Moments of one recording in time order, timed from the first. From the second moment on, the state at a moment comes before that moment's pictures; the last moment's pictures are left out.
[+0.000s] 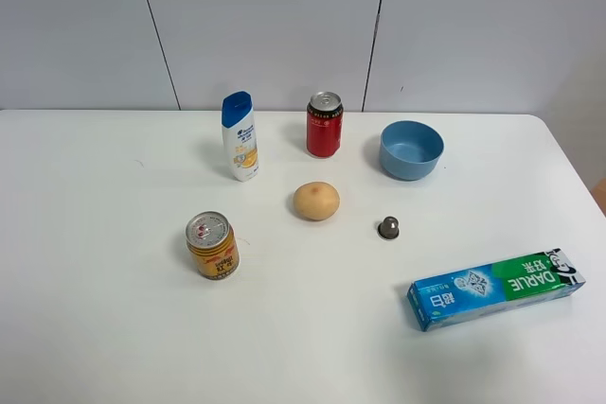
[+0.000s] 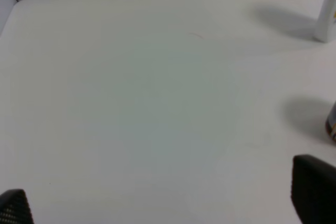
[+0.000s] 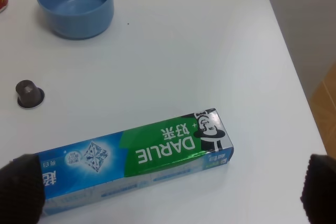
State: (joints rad) left arm 0.00 -0.01 -0.51 0.10 1.06 -0.02; right arm -0.07 0.00 -0.50 -0.02 1.06 -0.04
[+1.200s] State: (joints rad) left arm 0.00 -0.01 -0.51 0.10 1.06 -0.02; right arm -0.07 0.41 -0.63 0.19 0.98 -0.26
